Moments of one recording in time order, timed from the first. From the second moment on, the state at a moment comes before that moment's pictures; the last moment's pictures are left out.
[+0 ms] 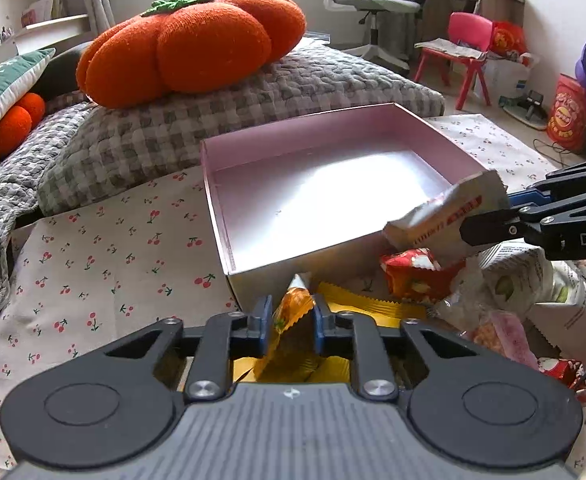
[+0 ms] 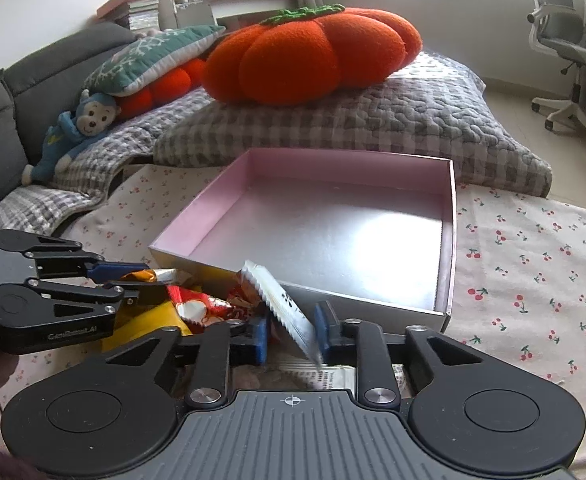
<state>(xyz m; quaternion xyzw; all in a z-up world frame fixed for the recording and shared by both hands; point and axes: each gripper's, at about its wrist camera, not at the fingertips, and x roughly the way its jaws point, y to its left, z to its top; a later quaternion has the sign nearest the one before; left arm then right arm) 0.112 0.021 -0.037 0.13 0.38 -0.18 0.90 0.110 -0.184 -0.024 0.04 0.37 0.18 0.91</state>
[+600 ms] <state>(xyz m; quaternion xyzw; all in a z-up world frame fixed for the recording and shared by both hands) 0.108 0.036 -0.006 0.04 0.39 -0.20 0.90 0.096 -0.195 0.006 0.10 0.34 0.19 0.91</state>
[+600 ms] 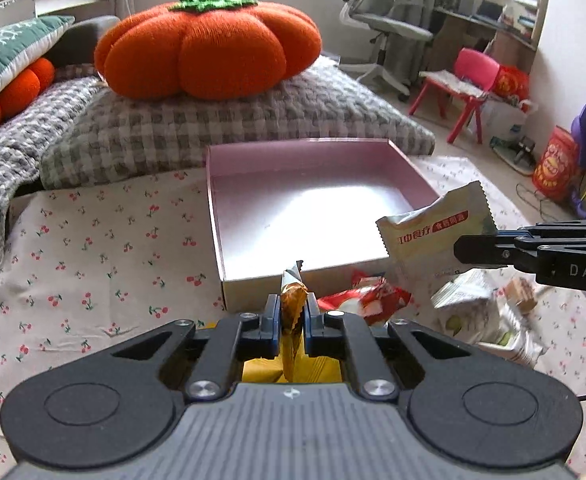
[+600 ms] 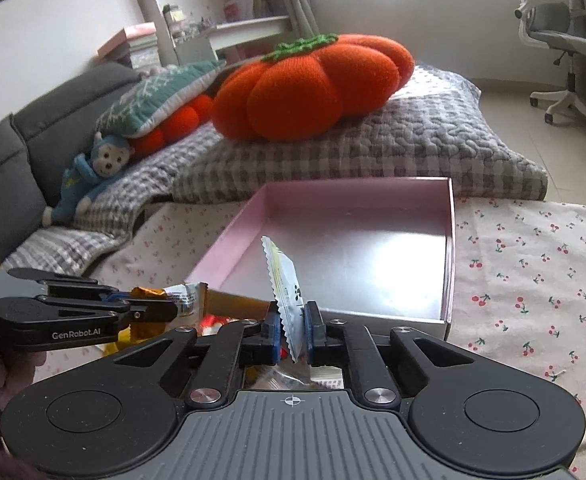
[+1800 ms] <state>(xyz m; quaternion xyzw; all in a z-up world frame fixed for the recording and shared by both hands) 0.164 0.005 -0.042 0.07 0.34 -0.16 0.92 0.149 -0.240 -0.032 0.20 0.39 0.10 0.89</state>
